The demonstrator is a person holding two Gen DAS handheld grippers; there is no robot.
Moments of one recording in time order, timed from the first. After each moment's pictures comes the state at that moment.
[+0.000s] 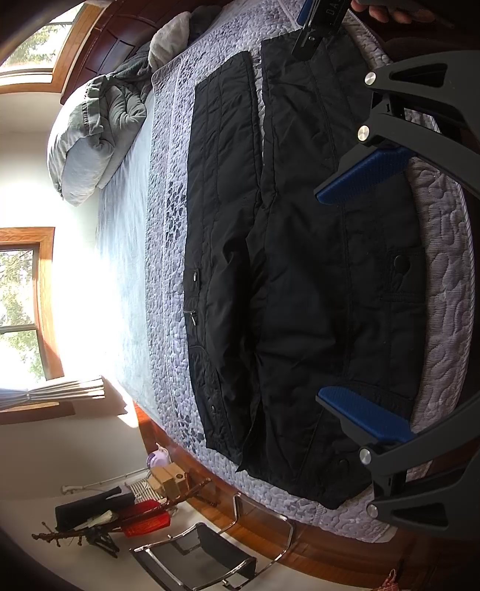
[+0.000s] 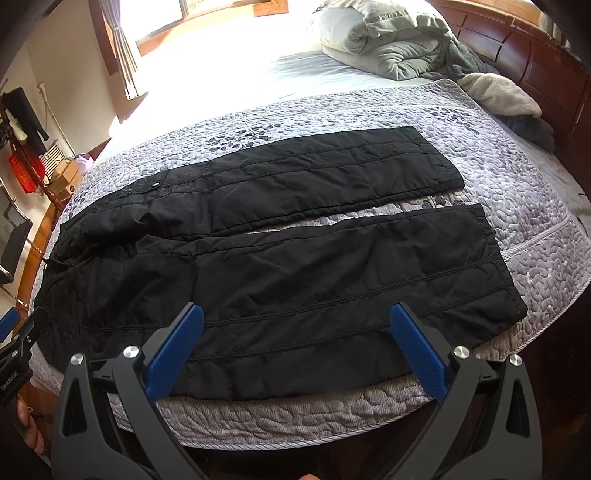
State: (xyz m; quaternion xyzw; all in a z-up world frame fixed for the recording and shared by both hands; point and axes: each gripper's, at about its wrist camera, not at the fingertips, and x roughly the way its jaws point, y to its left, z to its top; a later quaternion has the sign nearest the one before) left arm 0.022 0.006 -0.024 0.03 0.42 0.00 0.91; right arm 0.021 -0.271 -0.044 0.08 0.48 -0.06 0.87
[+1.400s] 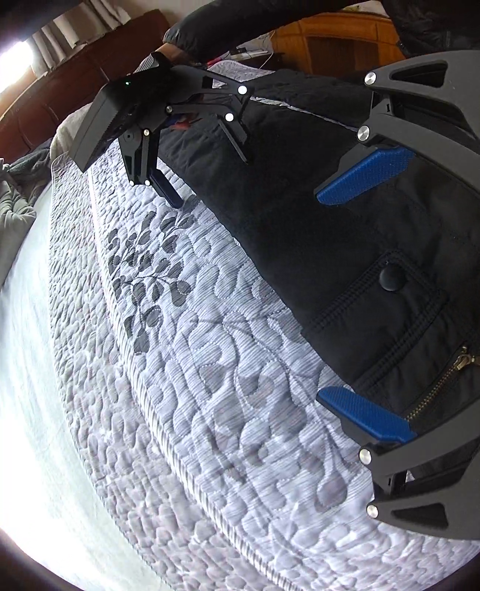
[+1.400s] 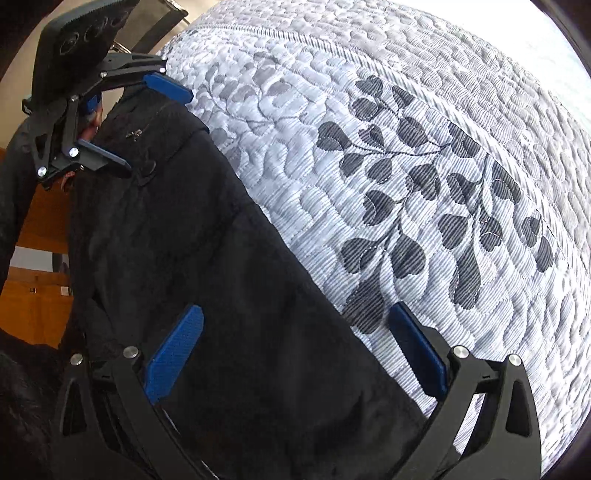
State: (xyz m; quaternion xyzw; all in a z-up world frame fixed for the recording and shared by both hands) left arm 0.464 -0.010 -0.155 0.07 0.62 -0.40 0.67; right arm 0.459 -0.230 -0.182 -0.13 0.66 0.42 0.61
